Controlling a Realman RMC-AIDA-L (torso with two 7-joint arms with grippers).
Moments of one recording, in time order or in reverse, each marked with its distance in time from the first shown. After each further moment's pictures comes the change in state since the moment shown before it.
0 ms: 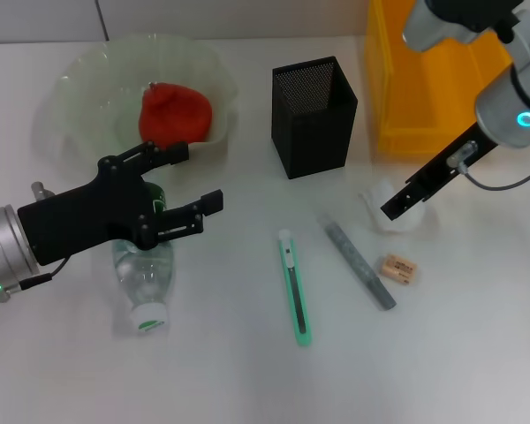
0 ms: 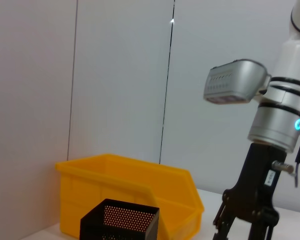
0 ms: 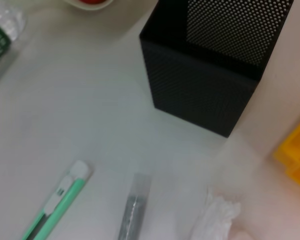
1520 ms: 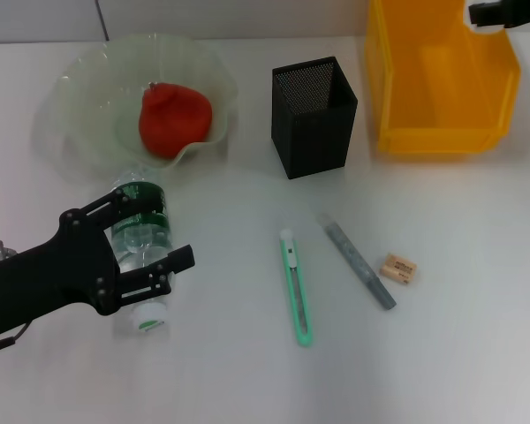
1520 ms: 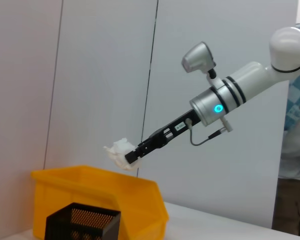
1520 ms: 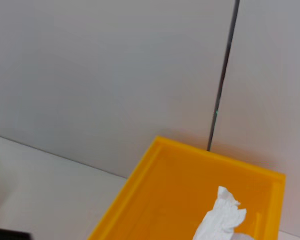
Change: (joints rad) left arm 0.158 0.000 -0.009 0.061 -0.011 0.179 0.012; right arm -0.133 -0.011 0.347 -0.134 0.096 0.418 -0.196
